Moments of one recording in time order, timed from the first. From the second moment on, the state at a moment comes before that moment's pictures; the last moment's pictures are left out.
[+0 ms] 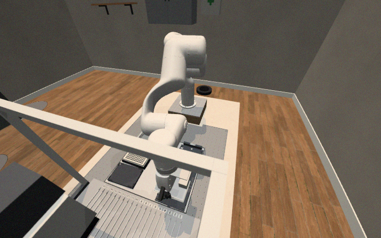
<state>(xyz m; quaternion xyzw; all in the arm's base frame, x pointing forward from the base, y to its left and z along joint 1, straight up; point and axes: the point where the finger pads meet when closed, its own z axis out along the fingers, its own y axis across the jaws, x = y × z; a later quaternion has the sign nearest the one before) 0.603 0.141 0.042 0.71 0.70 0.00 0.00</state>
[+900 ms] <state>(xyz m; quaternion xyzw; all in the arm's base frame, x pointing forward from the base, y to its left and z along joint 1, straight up) 0.604 0.141 0.003 0.71 0.70 0.00 0.00</state>
